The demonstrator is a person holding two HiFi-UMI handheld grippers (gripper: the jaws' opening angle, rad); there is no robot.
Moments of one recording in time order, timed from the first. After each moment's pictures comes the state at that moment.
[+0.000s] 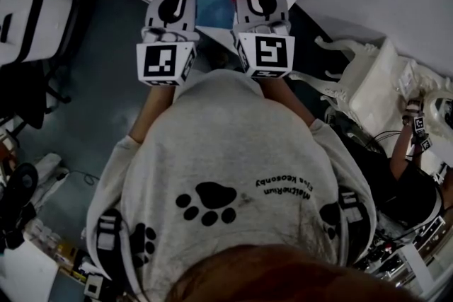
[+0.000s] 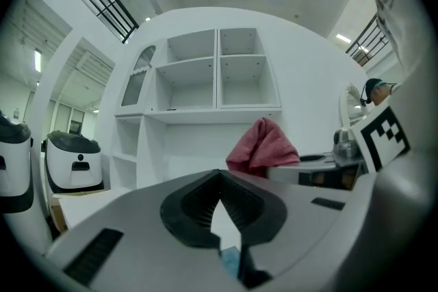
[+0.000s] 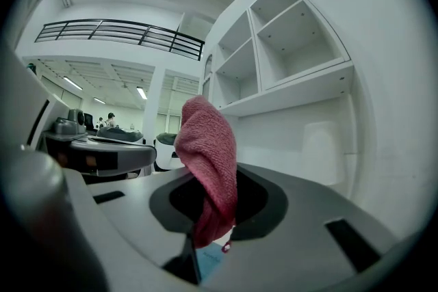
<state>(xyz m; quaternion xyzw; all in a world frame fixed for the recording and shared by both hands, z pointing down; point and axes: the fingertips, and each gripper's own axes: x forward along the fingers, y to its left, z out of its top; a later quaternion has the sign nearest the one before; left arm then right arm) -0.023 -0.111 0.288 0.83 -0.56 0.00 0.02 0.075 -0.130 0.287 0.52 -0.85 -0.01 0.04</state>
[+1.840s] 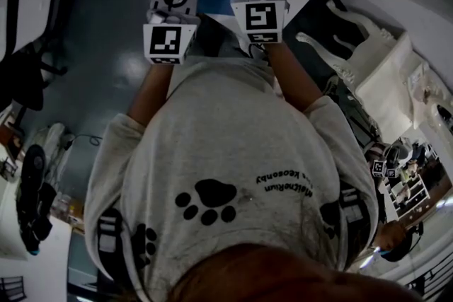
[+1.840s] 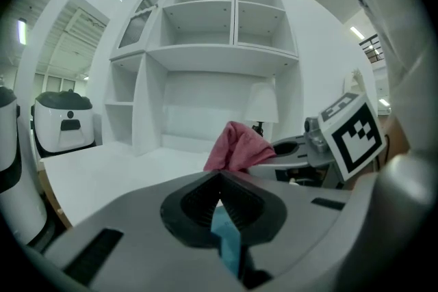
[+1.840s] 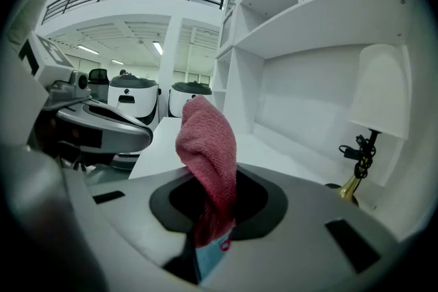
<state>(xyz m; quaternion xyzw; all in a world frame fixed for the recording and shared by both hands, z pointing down) -0.036 -0.188 0.453 0.85 -0.51 0.10 0.11 0.037 -0.229 0.465 0.45 -0.86 0.02 0.23</state>
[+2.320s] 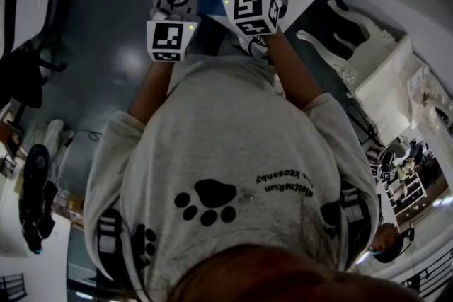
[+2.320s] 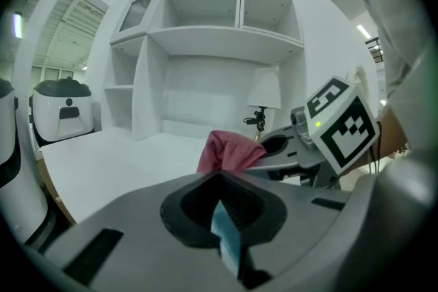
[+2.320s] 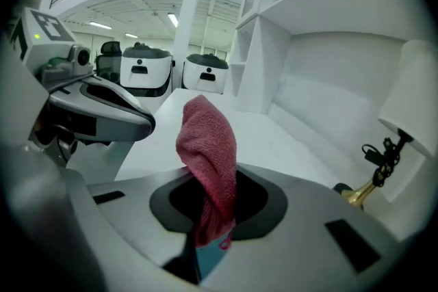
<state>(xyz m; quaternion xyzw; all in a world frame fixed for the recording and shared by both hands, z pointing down) -0.072 -0.200 0.496 0.84 -0.50 0.13 0.16 -0.012 -0.244 0.521 0.39 -0.85 0.03 0.35</state>
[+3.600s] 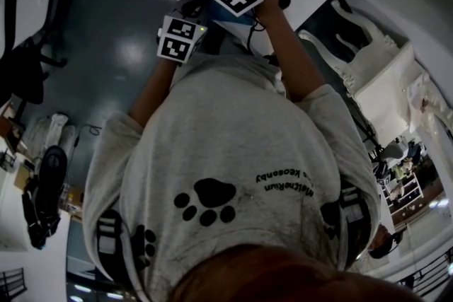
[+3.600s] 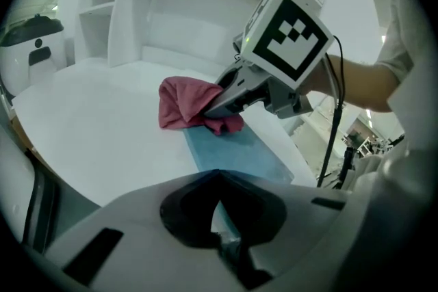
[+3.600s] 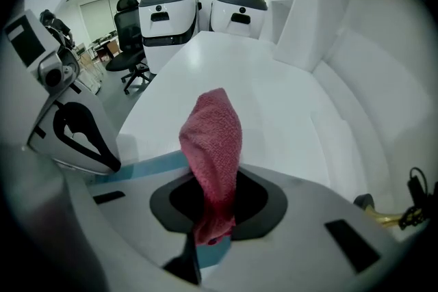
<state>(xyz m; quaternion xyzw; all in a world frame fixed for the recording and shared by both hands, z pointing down) -0.053 -0.143 0.596 0.82 -0.36 0.29 0.34 -0.030 -0.254 0.595 0.22 -0.79 0.08 0.56</state>
